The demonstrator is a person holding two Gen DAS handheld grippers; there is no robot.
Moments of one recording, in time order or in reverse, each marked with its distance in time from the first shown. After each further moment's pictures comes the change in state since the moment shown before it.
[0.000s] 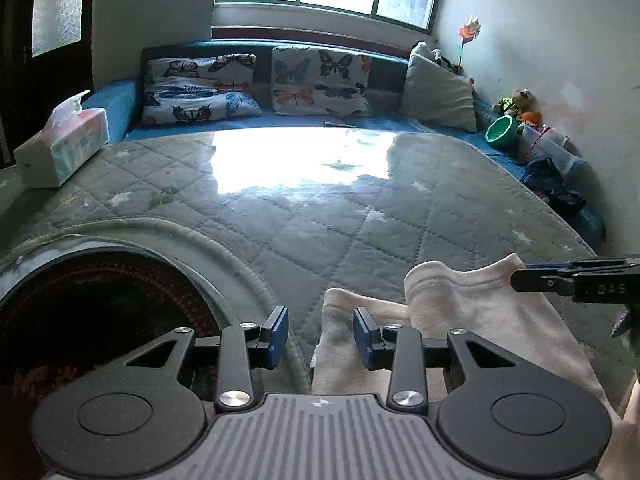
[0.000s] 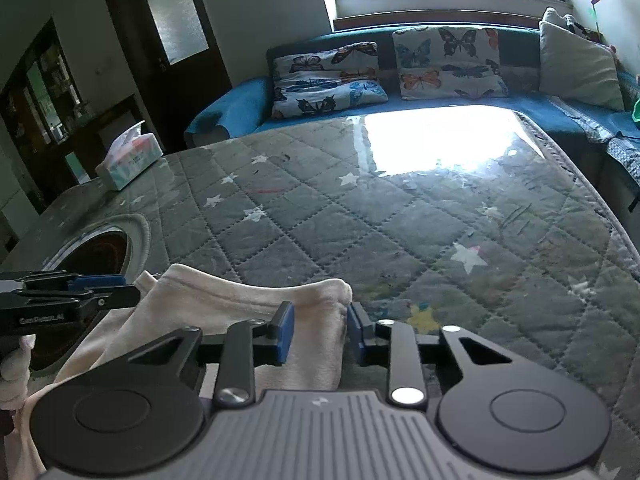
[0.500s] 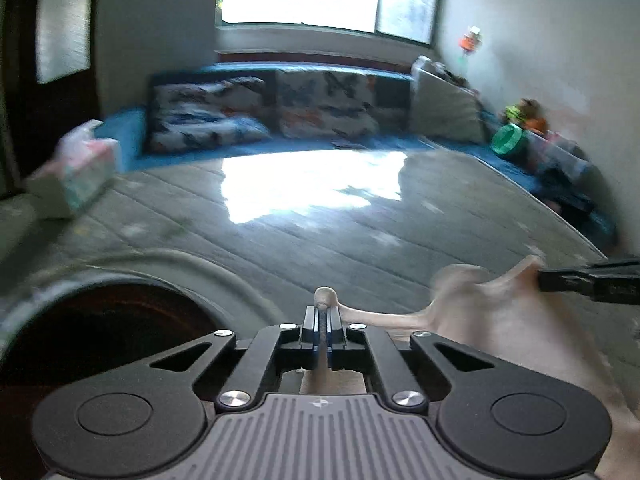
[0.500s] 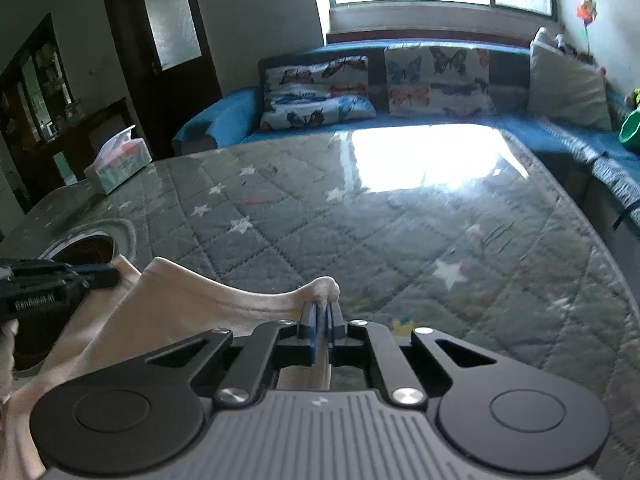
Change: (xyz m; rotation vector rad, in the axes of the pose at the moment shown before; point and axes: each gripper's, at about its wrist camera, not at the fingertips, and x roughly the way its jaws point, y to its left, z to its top) left arm -0.005 0.009 0.009 0.013 -0.081 0.100; right arm -0.009 0.002 0.001 -0.039 -0.061 -0.073
